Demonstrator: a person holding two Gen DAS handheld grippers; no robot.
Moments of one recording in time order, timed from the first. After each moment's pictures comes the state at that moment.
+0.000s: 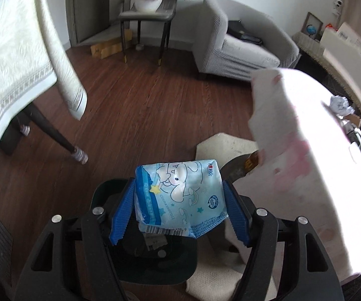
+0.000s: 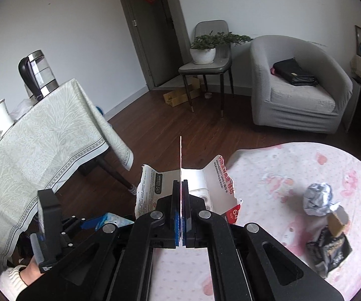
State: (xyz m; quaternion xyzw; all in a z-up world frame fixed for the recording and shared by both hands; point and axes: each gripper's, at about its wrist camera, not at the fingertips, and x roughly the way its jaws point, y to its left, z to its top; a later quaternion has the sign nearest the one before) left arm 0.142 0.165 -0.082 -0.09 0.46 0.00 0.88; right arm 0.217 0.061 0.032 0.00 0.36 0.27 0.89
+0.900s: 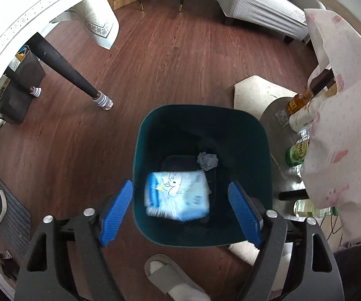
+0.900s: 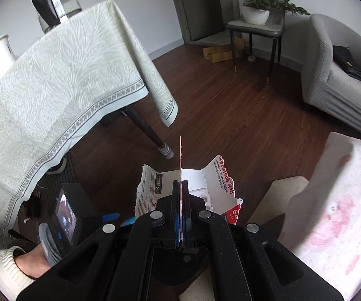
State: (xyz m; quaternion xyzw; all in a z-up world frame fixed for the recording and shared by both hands) left arm 0.112 0.249 -0.167 -0.05 0.58 0.02 0.81; right arm 0.229 0.224 -0.043 -0.08 0.46 0.34 0.82
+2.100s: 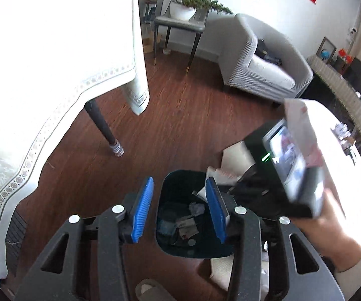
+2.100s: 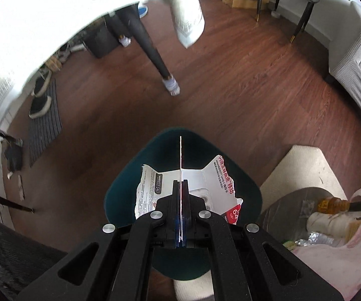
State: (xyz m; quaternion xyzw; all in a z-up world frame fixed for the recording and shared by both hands) left arm 0.065 0.302 -0.028 -0.13 0.44 0.02 0.89; right arm 0.209 0.307 -0.177 -0.20 0.57 0.32 0.73
